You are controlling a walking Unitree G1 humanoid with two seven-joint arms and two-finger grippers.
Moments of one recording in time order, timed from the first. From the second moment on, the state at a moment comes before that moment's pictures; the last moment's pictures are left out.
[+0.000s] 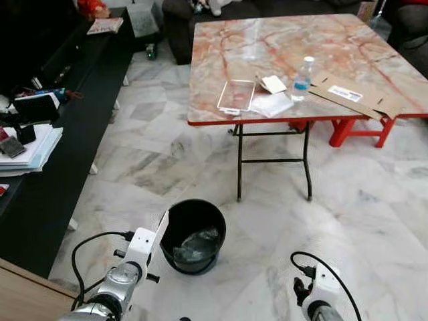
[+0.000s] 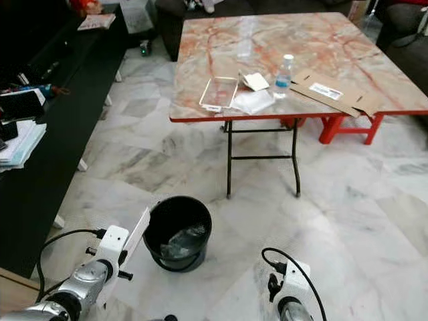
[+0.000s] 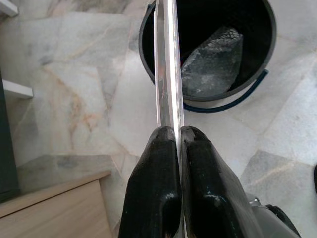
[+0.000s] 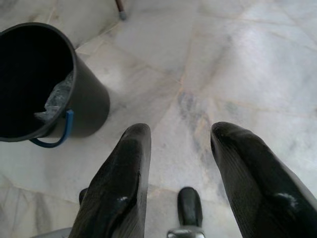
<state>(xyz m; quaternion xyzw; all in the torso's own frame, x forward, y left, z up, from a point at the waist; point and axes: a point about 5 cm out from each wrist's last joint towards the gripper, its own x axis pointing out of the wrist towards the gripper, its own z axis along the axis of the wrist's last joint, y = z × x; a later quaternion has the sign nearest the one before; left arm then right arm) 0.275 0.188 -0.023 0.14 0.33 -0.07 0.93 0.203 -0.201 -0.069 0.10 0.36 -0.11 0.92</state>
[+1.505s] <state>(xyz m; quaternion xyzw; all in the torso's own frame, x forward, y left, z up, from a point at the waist) 0.274 0.186 -0.024 0.13 0.34 -0.08 0.93 0.201 -0.192 -0.070 0.10 0.37 -0.08 0.92</state>
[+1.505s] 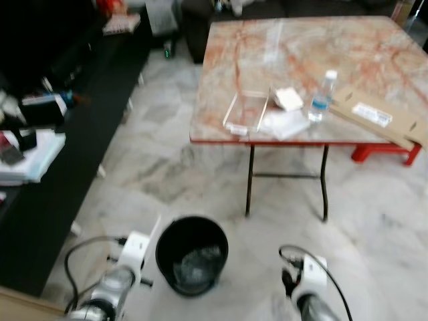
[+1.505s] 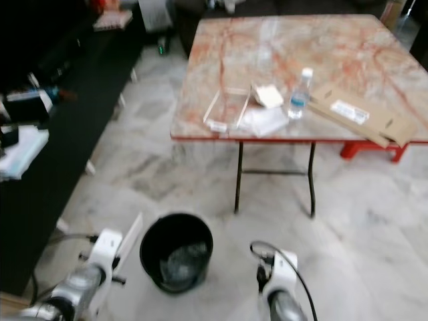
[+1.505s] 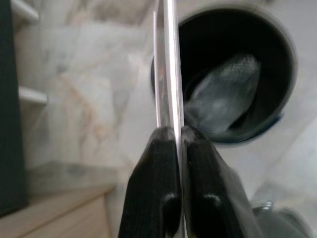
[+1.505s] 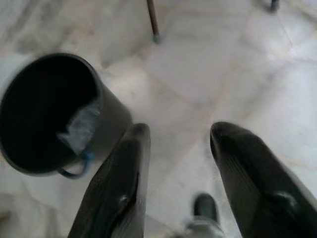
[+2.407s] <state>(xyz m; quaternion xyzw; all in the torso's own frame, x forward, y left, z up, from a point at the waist) 0.276 0.173 -0.024 0.12 0.33 -0.09 0.93 0.215 -0.201 -0.060 0.08 0.34 -0.05 0.93</state>
